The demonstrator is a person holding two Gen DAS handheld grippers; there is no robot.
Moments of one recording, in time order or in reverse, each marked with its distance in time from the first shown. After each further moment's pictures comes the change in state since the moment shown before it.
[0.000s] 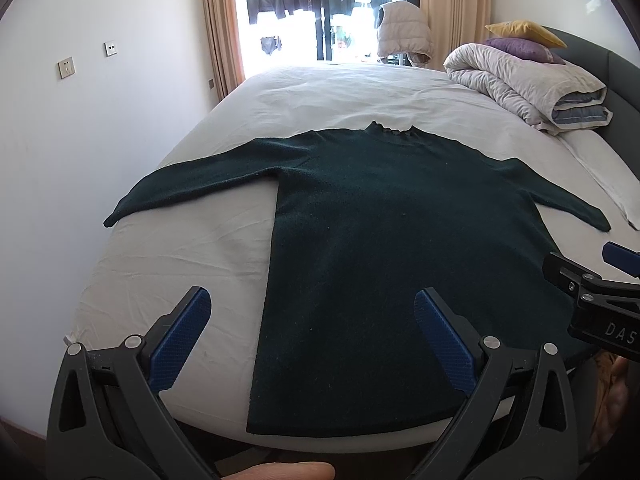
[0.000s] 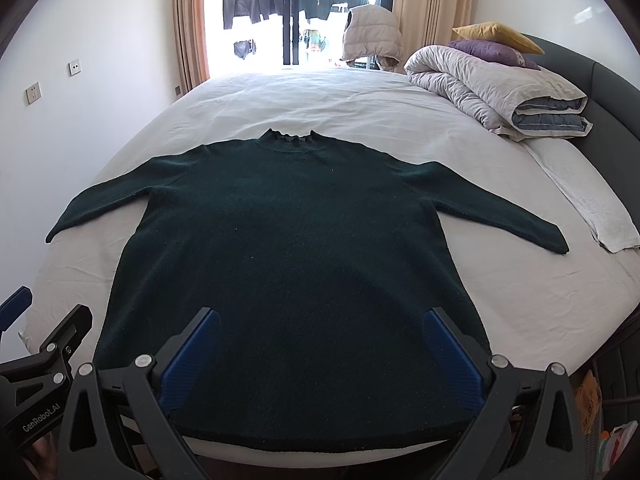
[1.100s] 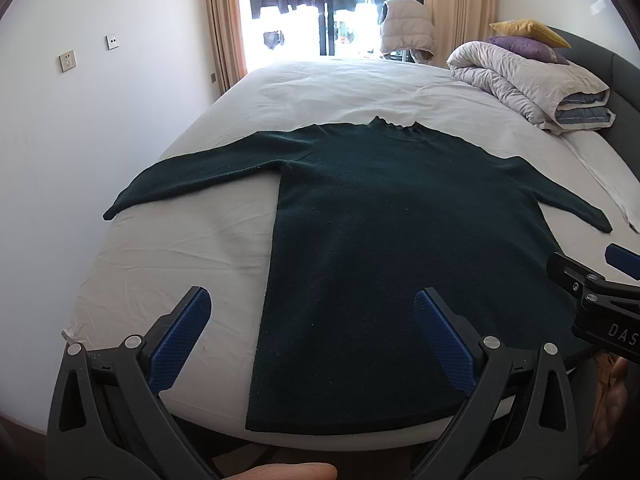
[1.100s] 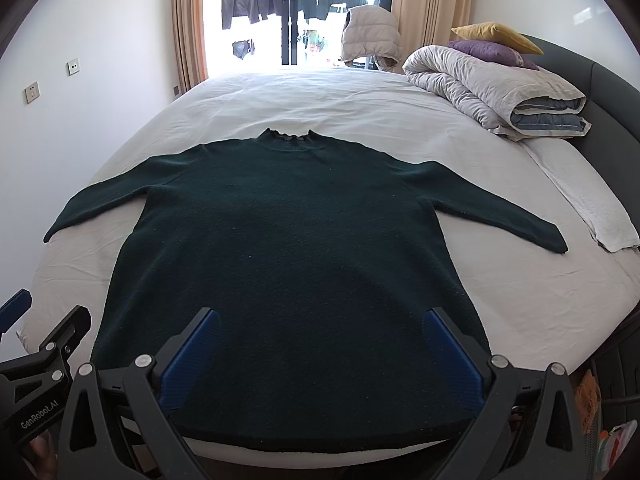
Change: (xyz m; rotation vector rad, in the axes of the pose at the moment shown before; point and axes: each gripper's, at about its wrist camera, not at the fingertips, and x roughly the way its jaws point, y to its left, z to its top) left arm 0.005 0.002 0.001 -0.016 0.025 -0.003; right arm -0.002 -0.004 -0.002 -0.003 -0.001 -0.006
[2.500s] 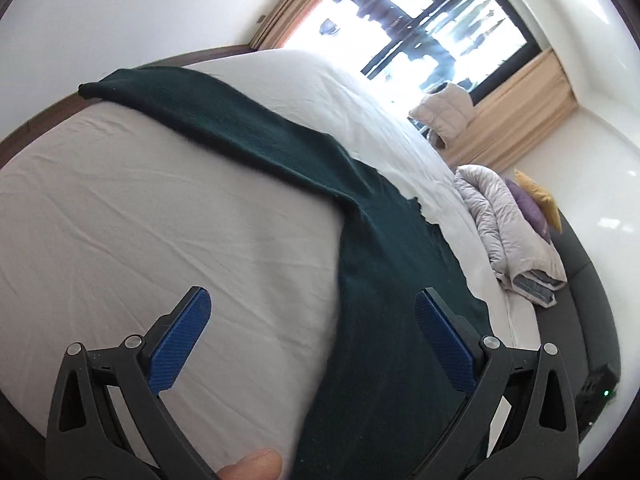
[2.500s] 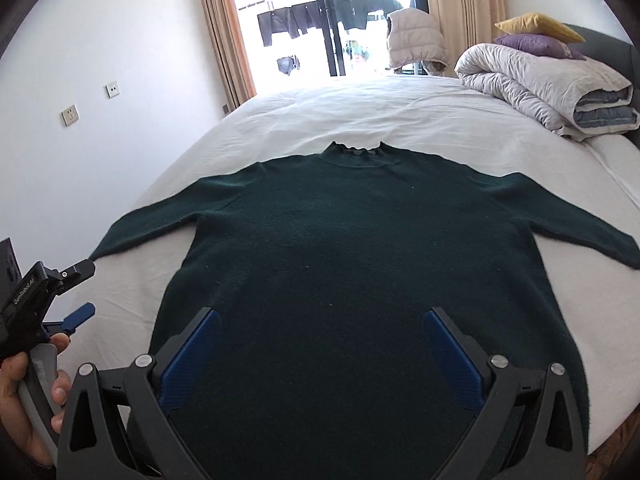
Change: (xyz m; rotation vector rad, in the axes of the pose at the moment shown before) left arm 0.129 0.204 0.023 -0.644 0.040 -0.358; right arm 0.066 0.037 0.034 0.039 -0.059 0.268
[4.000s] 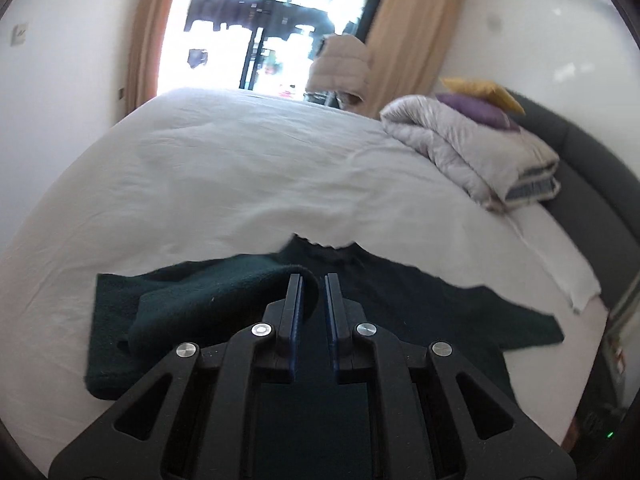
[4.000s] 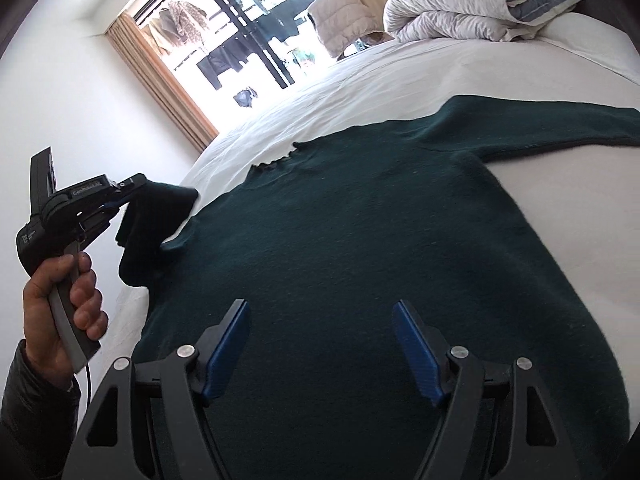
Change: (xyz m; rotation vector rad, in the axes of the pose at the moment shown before) left arm 0.229 -0.296 0.078 0.652 -0.005 -0.060; right arm 0.030 -0.166 -0.018 0.382 -0.046 0.077
